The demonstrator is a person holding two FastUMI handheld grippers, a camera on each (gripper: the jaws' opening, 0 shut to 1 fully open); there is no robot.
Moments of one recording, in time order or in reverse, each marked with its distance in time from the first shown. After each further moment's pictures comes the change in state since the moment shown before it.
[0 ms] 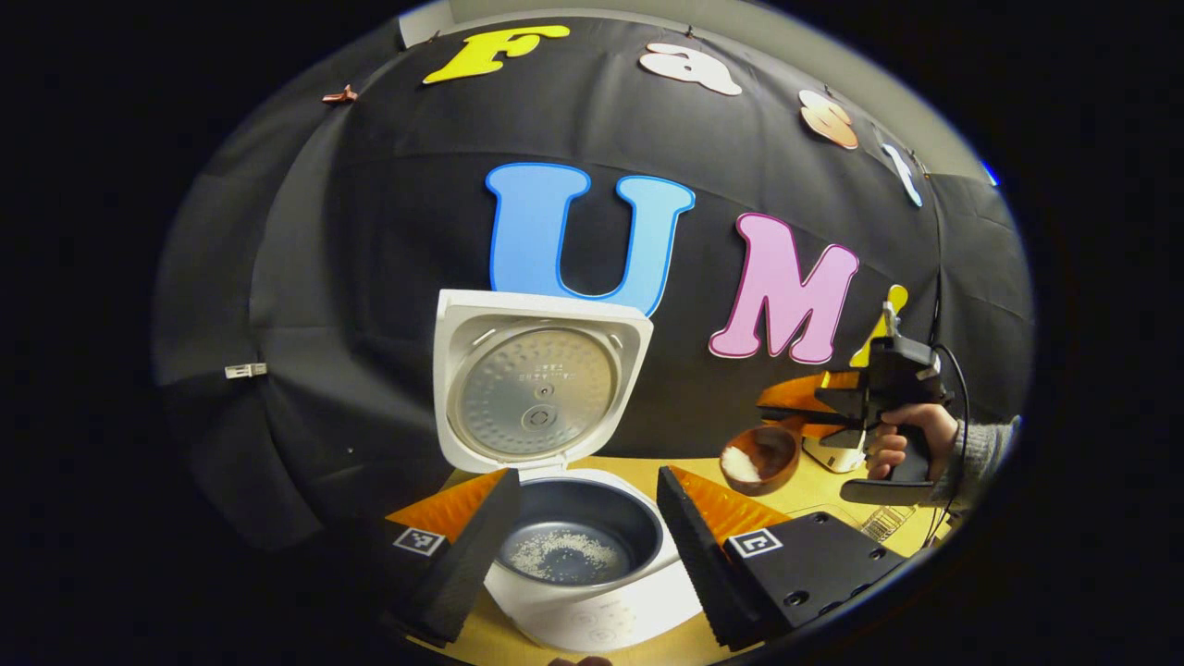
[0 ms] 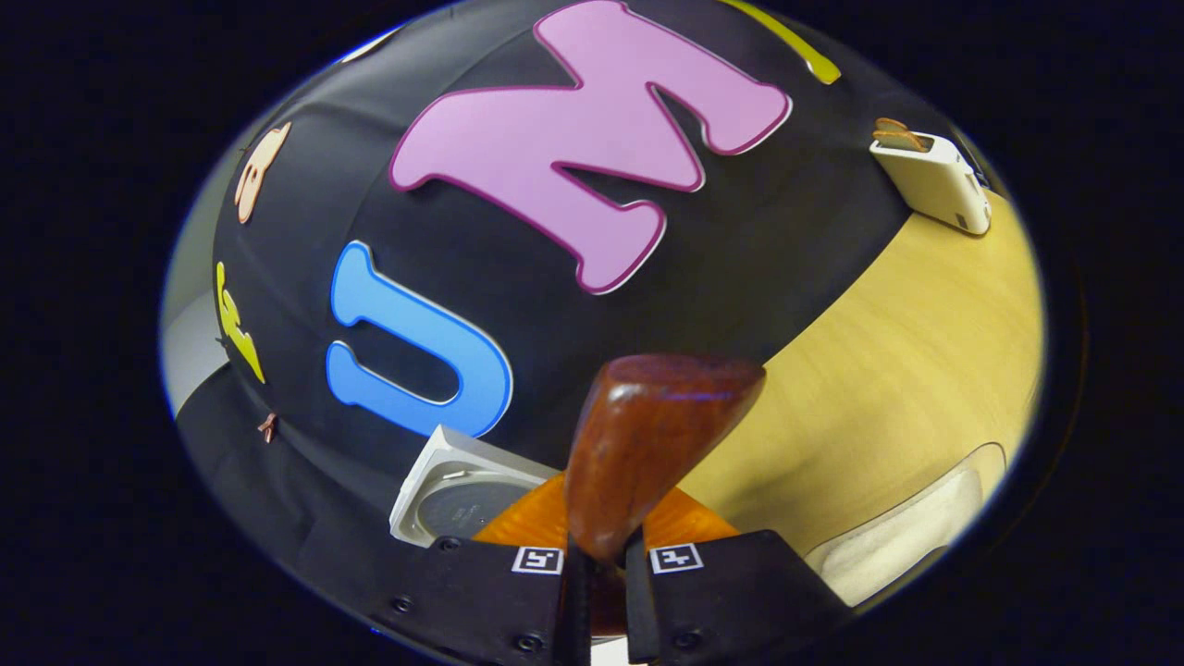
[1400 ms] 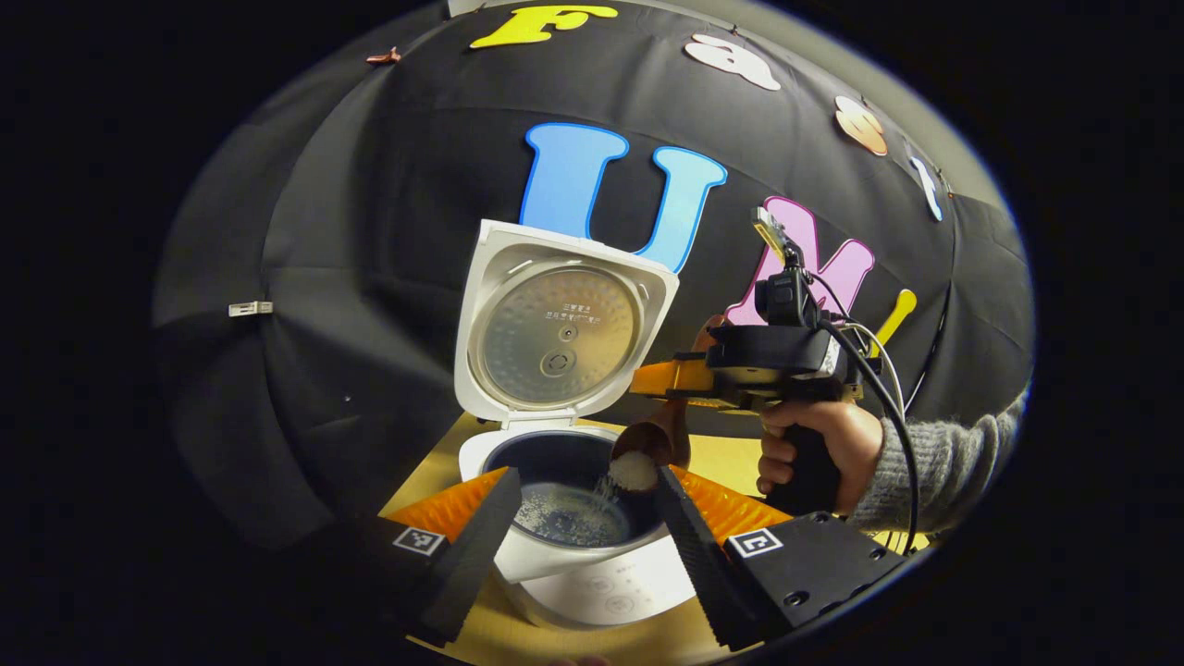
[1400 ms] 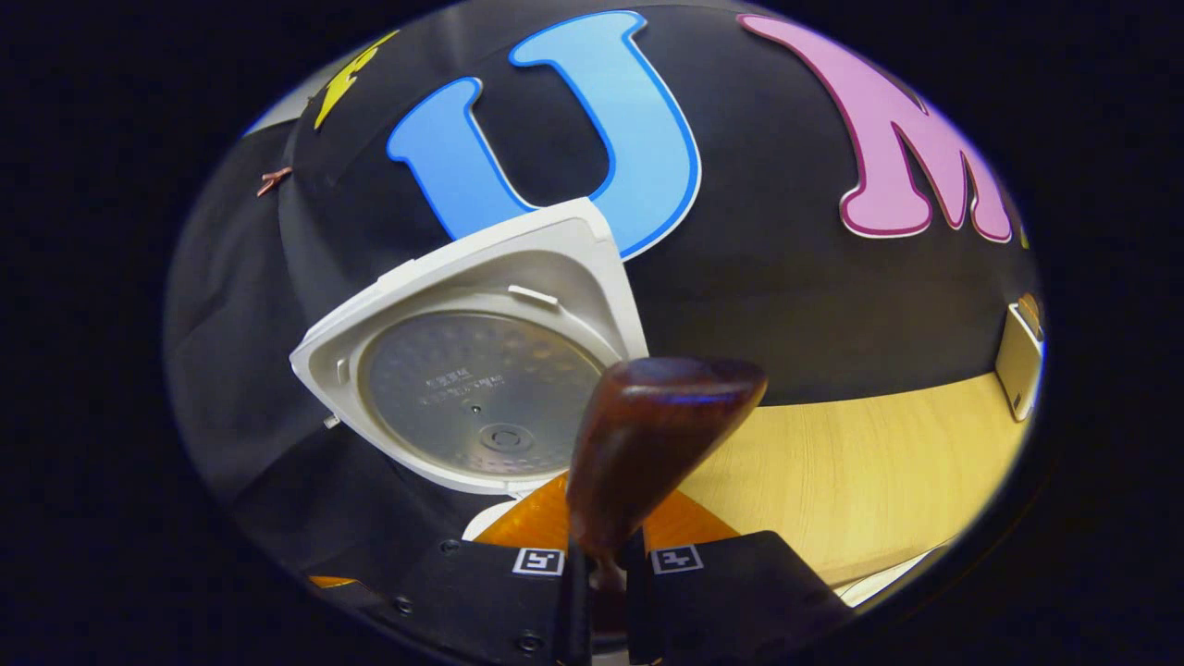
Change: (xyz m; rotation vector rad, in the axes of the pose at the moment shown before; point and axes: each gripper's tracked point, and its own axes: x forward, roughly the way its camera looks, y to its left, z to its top) left arm -0.008 0.017 -0.050 -0.102 0.074 -0.009; right arm 0.081 0.057 -0.134 -0.650 0.163 -0.039
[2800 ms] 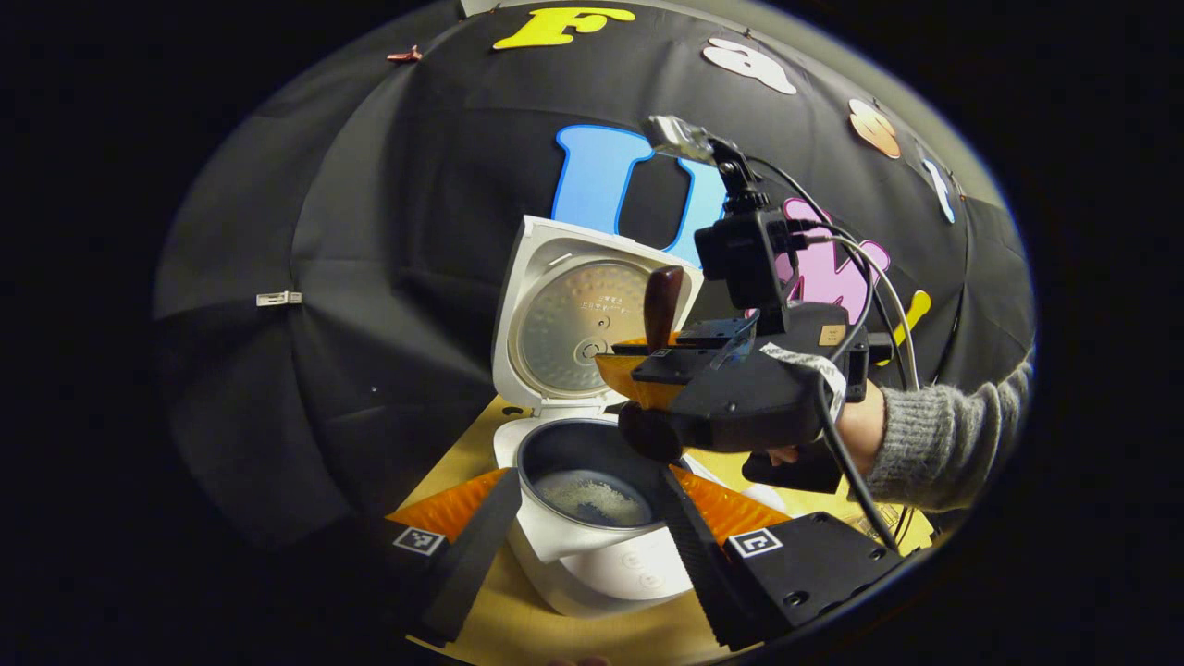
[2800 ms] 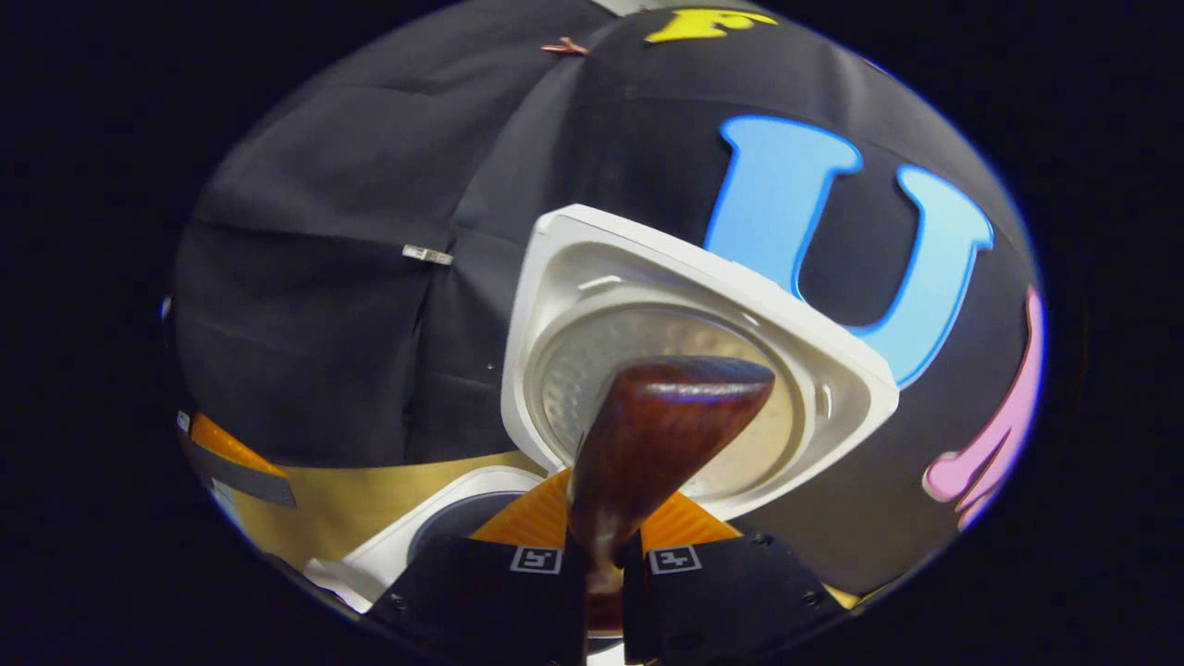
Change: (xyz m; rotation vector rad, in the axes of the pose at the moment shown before) left arm -0.025 0.021 -0.012 -0.017 0.005 0.060; right arm -0.006 0.082 -0.016 -0.645 -0.022 0.164
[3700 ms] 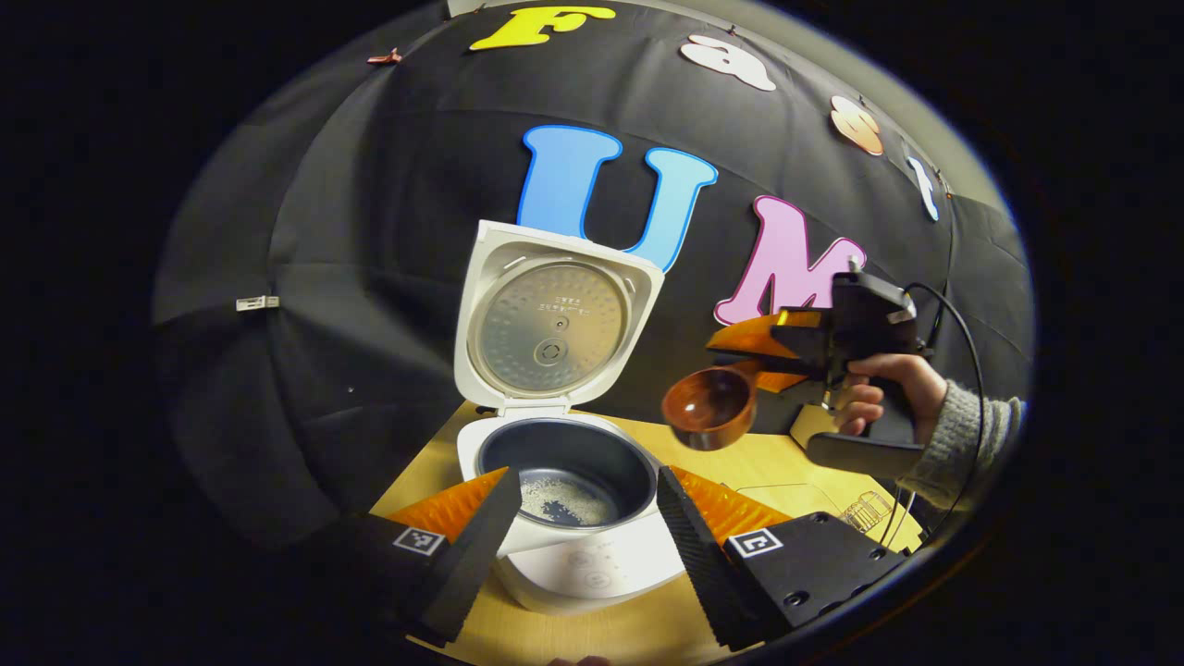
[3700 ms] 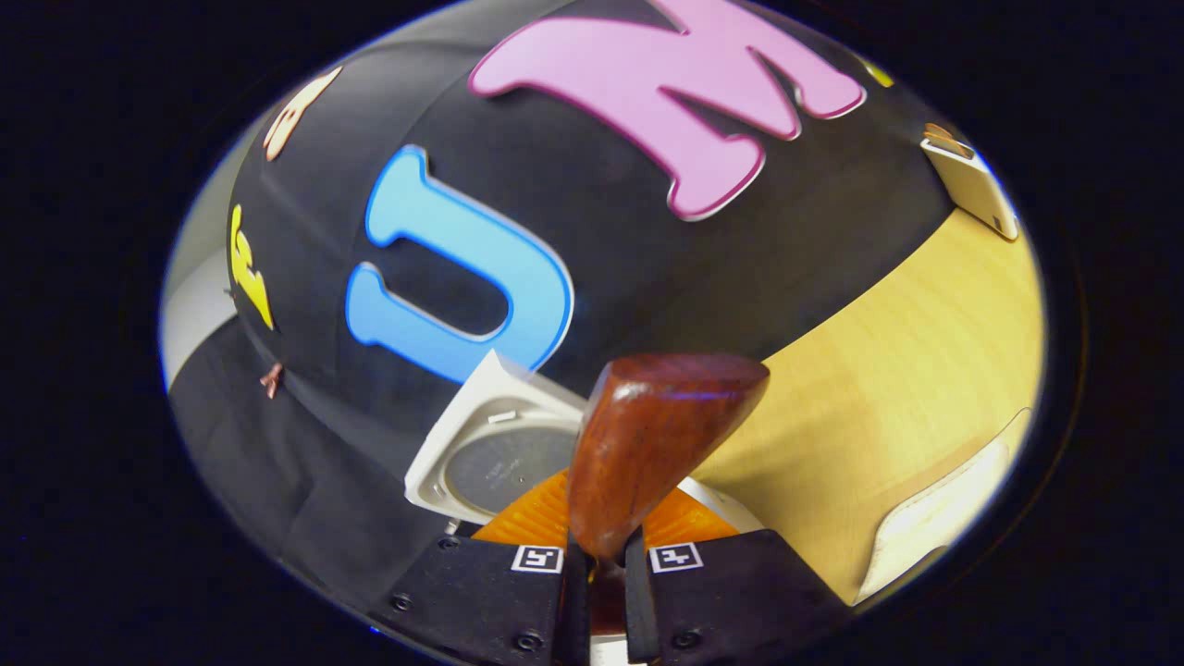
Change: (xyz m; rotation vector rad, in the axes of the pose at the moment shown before) left arm -0.002 -0.044 0.008 0.024 0.011 -0.072; right arm -0.115 -0.151 -0.031 1.241 -0.170 -0.132
